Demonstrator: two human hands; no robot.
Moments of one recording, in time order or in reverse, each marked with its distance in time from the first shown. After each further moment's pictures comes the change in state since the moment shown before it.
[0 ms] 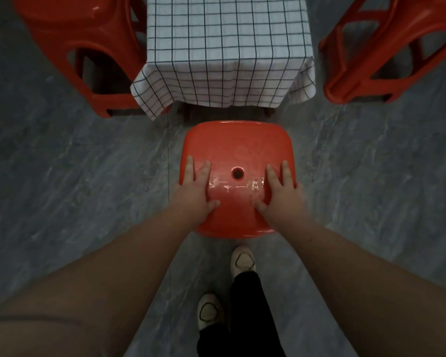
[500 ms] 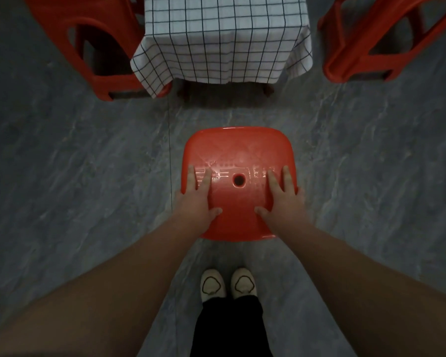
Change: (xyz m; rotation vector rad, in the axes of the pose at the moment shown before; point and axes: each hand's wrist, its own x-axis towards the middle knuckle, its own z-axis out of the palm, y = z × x) left_hand -0.080 -0.017 0.068 -0.002 -0.030 -0.023; right_hand -0.083 0.038 0.047 0.029 -0.024 0.007
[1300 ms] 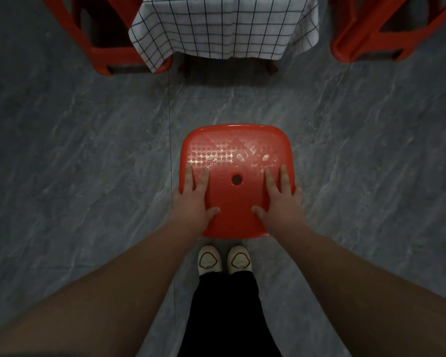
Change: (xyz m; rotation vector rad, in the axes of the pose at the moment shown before) left_hand -0.060 0.002 0.020 -0.011 -0.050 -0.058; right_hand -0.040 0.022 0.026 -0.060 -0.061 0.016
